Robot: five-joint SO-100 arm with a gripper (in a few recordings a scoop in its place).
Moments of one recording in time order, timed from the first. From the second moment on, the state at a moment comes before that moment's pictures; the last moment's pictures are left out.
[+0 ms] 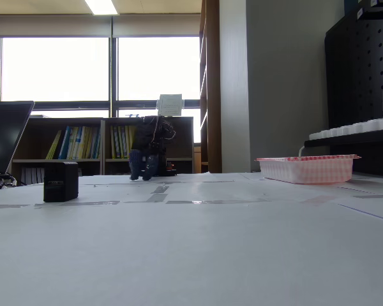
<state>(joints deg) 7.5 23.2 0.4 26.7 12.0</state>
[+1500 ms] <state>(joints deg) 13.3 132.9 65.8 -54.0 6.1</state>
